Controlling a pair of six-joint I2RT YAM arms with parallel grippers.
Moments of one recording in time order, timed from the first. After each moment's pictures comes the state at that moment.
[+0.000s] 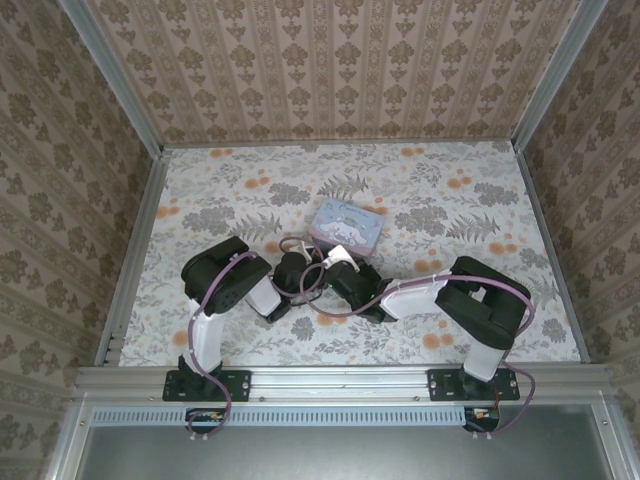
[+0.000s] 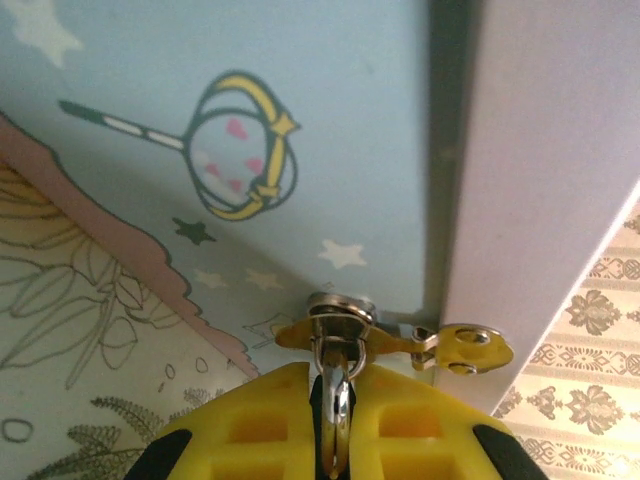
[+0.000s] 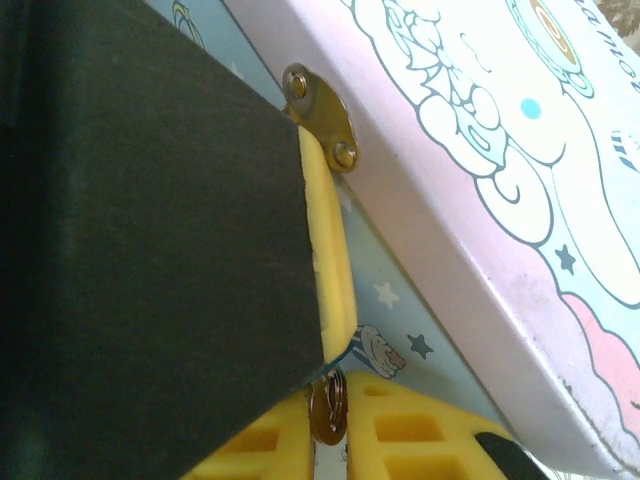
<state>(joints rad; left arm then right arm) -0.82 2.03 0.53 1.25 0.17 -1.46 0.95 1.76 0.74 0.17 0.71 0.03</state>
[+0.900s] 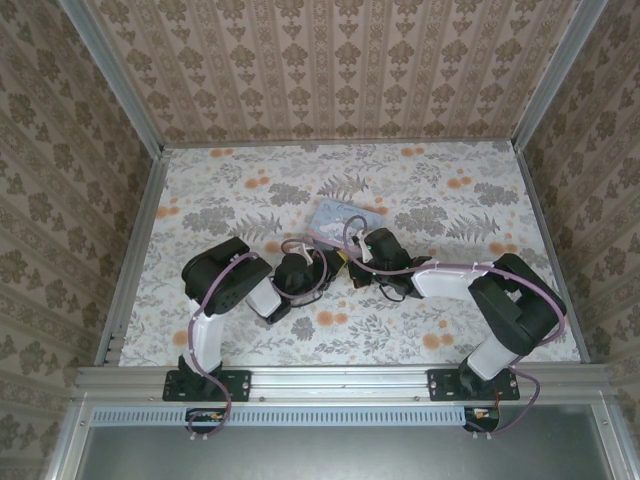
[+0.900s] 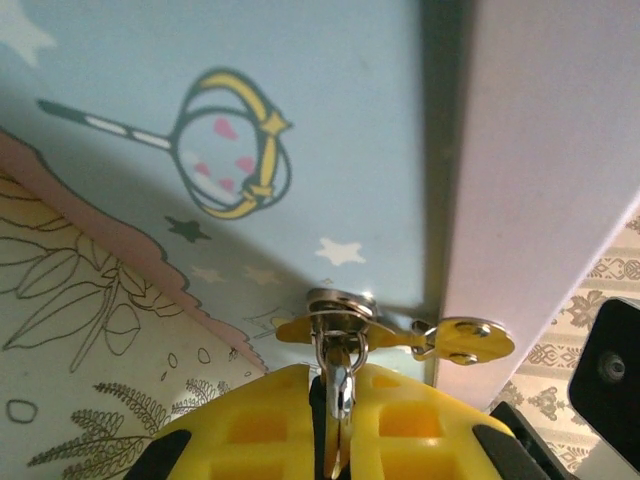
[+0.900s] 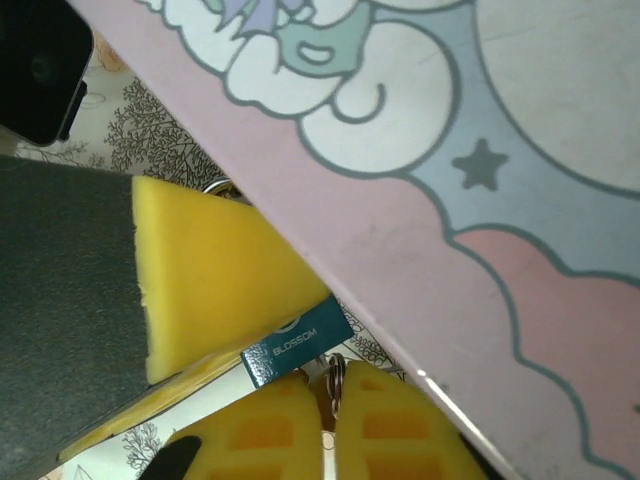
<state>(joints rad) -0.83 2.03 0.52 1.26 0.17 -1.46 0.63 1.60 0.68 0.13 -0.14 0.40</state>
